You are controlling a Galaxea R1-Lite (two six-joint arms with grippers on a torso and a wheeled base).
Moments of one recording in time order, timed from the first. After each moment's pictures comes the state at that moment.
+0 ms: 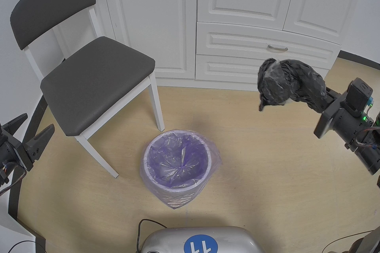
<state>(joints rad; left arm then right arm) 0.09 0.96 -0.35 -0.59 -0.31 0.06 0.53 1.35 -0.49 -1.04 -0.12 -0.29</state>
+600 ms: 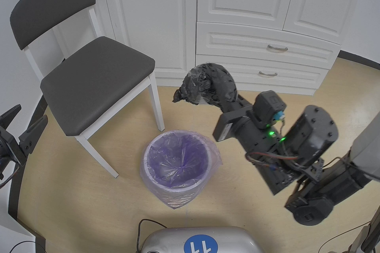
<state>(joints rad) 0.10 0.93 -0.37 -0.60 -0.31 0.06 0.85 1.94 -0.73 -1.55 -0.39 -0.08</state>
